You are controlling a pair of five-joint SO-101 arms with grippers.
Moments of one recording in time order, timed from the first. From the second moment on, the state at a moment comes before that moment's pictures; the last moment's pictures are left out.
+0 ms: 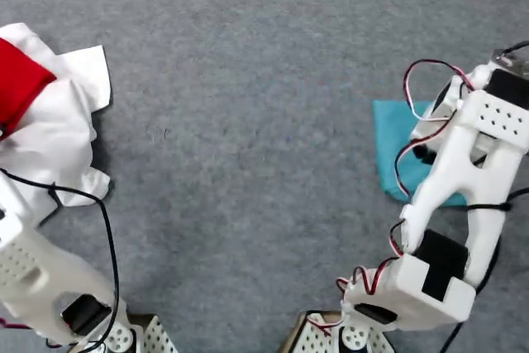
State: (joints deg) left arm -48.6 24.4 -9.0 54.5 -1.2; right arm 24.2 1.1 -2.2 97.3 -17.5
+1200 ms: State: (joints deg) left arm -12.2 7.6 -62.9 100.4 1.6; right arm 20.6 1.0 8.8 78.8 -17.4
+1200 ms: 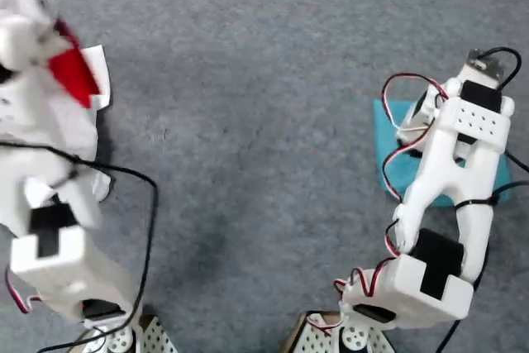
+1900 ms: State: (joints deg) left arm 26.5 -8.0 -11.1 100.4 1.9; right arm 4.5 5.1 8.8 55.7 3.6
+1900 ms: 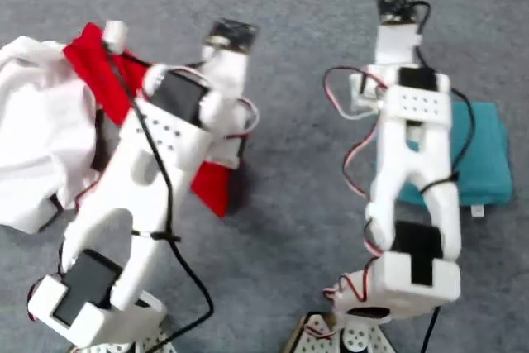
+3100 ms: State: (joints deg) left arm -8.7 0.5 23.1 52.9 17.0; right arm -30.8 36.3 -29.1 92.4 4.4
